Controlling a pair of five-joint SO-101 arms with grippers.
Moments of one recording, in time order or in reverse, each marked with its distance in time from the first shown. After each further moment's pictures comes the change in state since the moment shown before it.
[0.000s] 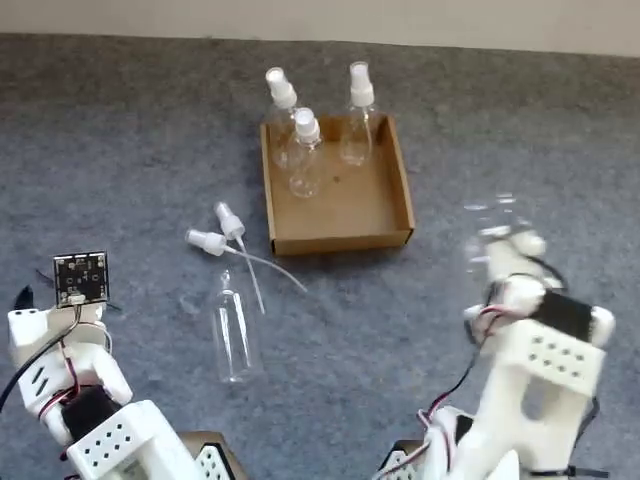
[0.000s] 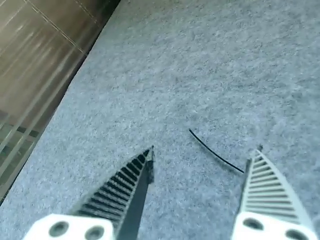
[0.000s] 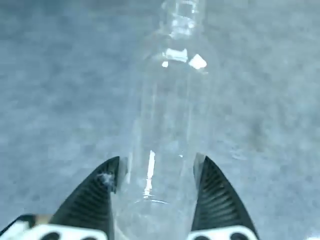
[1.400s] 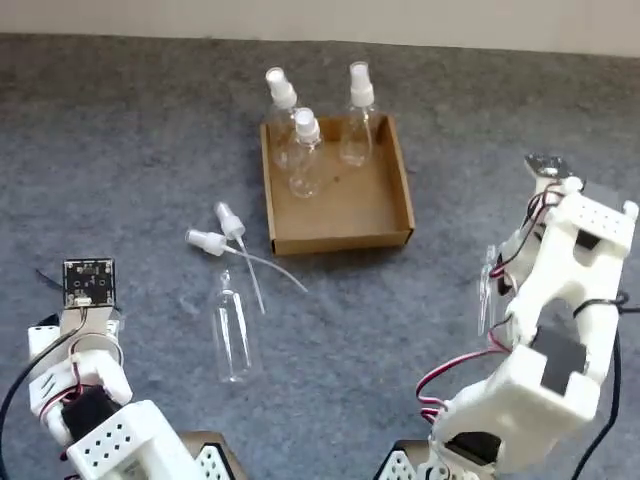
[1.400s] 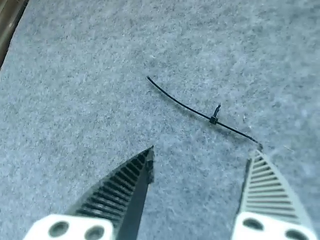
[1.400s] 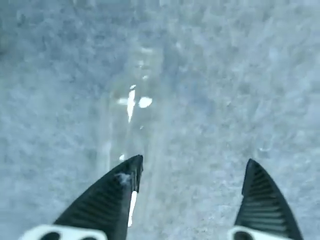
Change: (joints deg) left arm 0.0 0.0 0.0 14.2 -0.4; right arm 0.7 58.4 -42.3 3.8 -14.5
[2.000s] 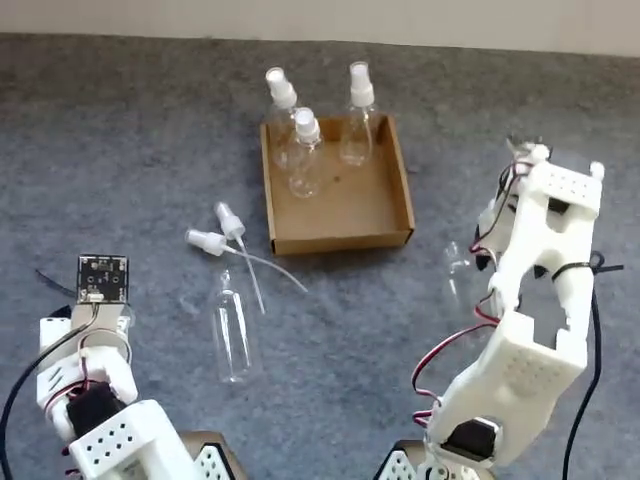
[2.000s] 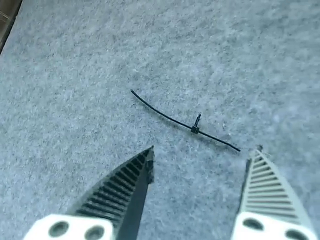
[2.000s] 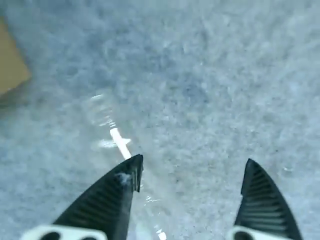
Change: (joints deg) left arm 4.4 0.0 0.1 0.0 0.0; right arm -8.1 6.2 -15.4 9.3 -10.7
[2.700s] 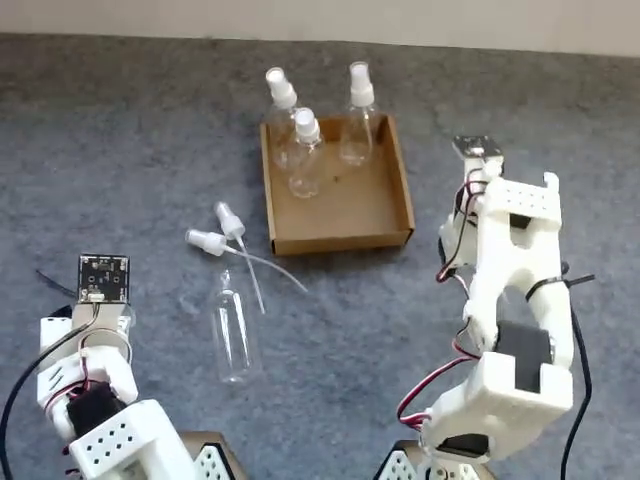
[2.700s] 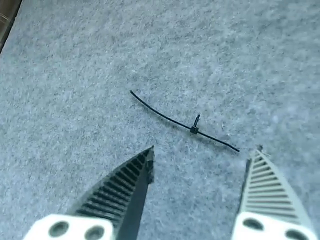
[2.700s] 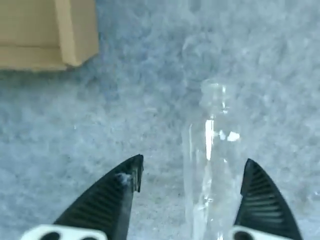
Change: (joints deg) left arm 0.1 0.0 0.0 0.0 0.0; right arm -7.6 -11.0 21.8 -13.3 3.7
